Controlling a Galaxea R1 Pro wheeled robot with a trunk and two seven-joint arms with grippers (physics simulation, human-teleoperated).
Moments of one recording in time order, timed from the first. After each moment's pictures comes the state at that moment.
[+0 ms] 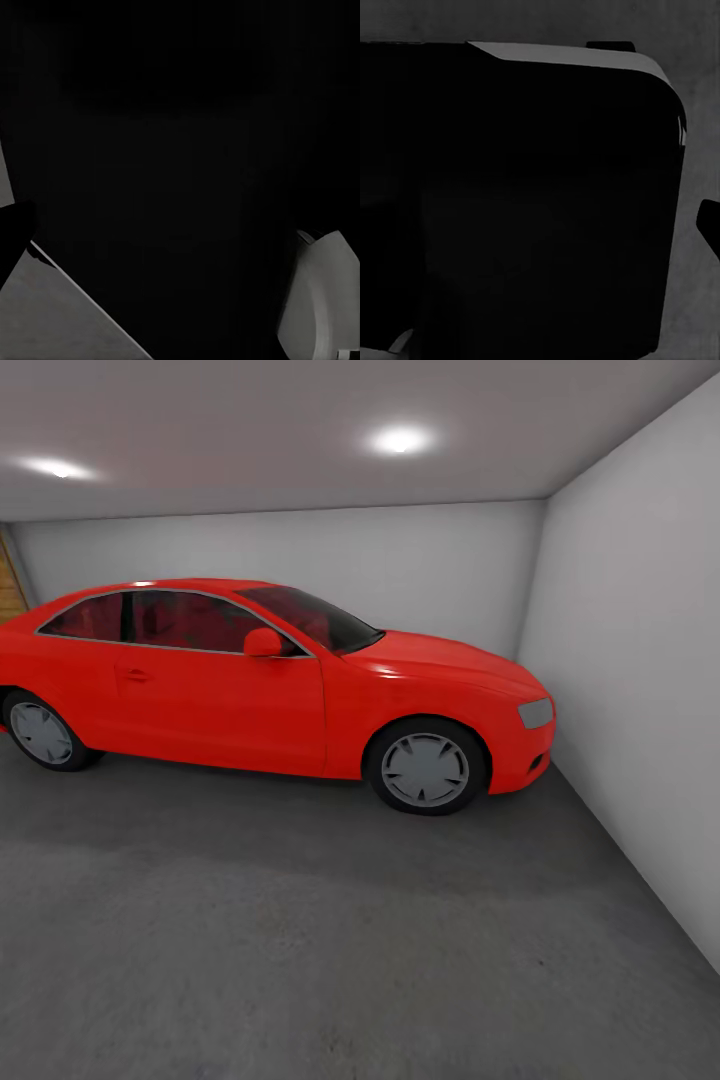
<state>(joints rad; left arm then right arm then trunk) 0.05 -0.08 0.00 0.00 0.00 -0.01 0.00 -0.04 0.05 0.00 -0.02 0.00 -0.04 0.00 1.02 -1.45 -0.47</state>
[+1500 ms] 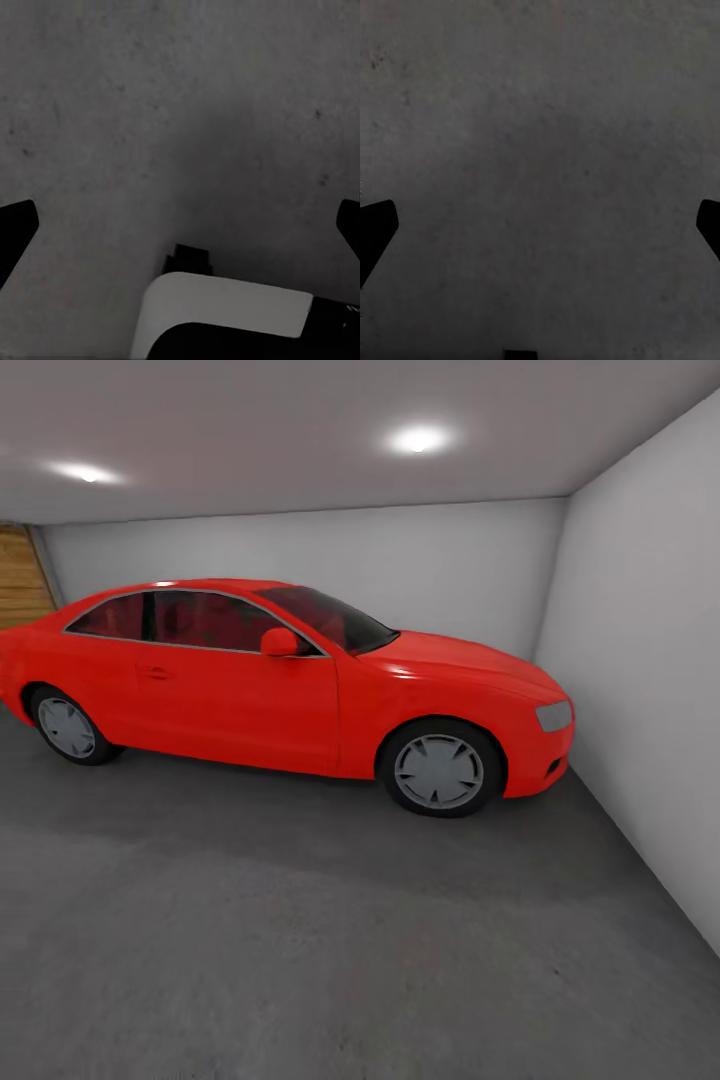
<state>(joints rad) 0.05 0.02 0.14 -0.53 0.08 0.00 0.03 -0.23 -0.03 0.01 -0.35 0.07 -0.02 0.00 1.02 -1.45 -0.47</state>
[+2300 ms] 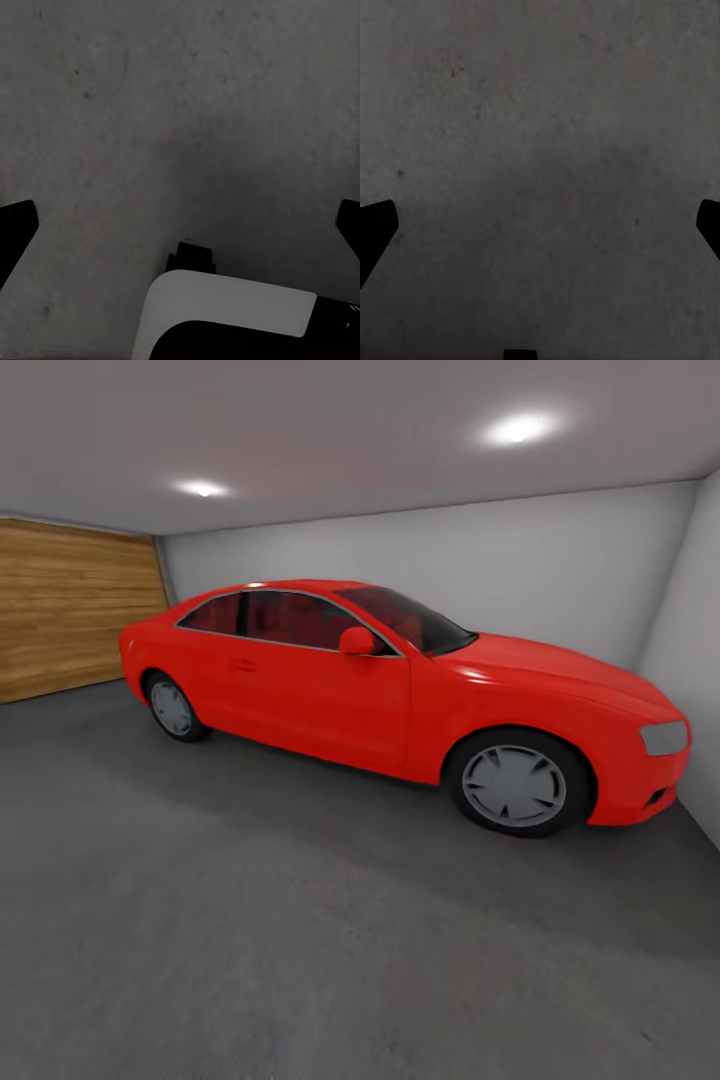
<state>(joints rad) 0.05 0.03 0.15 -0.52 0.08 -0.01 0.03 -0.23 -0.03 0.01 -0.35 0.07 -0.03 0.00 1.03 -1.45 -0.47</state>
